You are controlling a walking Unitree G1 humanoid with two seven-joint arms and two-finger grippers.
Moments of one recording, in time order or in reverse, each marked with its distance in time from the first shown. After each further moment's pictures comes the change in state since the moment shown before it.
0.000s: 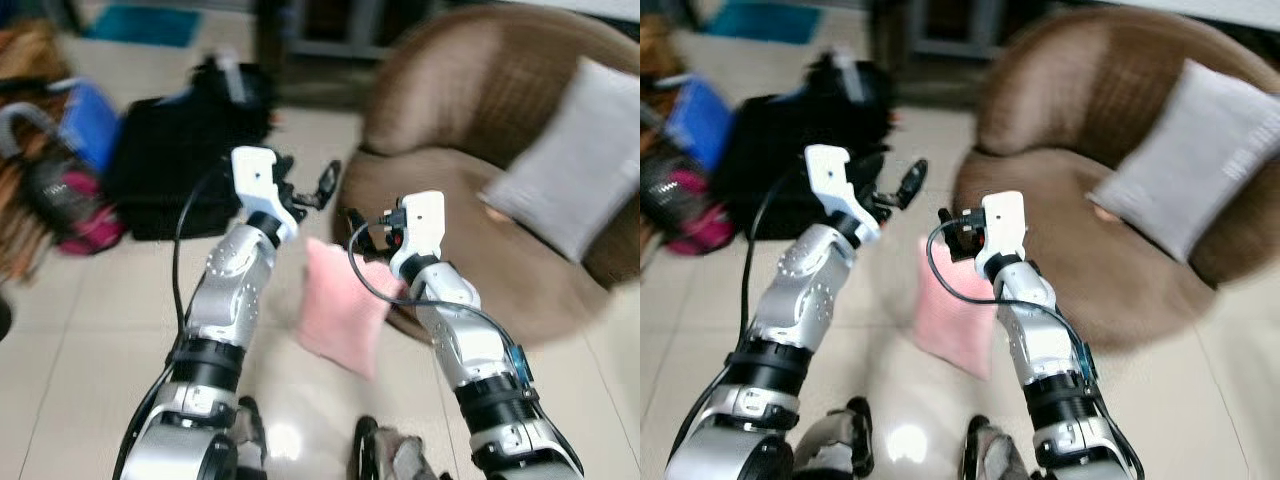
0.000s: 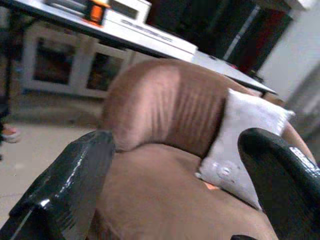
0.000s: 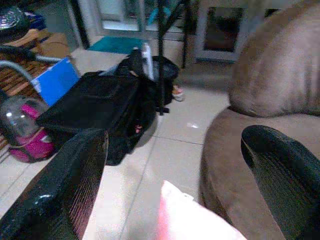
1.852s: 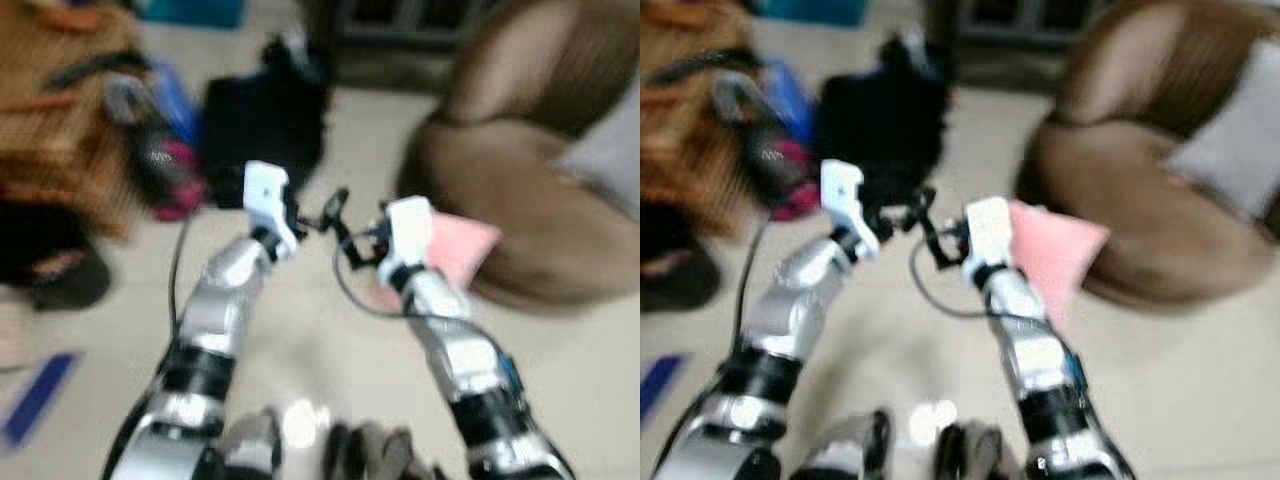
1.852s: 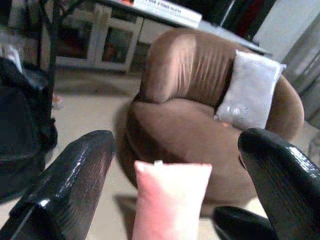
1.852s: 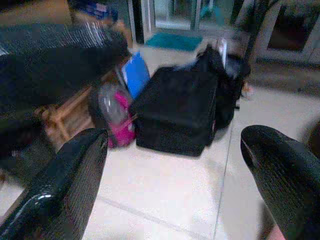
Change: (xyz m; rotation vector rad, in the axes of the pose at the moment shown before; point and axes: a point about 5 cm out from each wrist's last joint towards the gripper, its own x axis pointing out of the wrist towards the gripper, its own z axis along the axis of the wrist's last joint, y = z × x) left arm -0.011 -0.006 -0.020 0.026 0.123 -0.116; right arm -0.011 0.012 -0.010 -0.026 -0.004 0.066
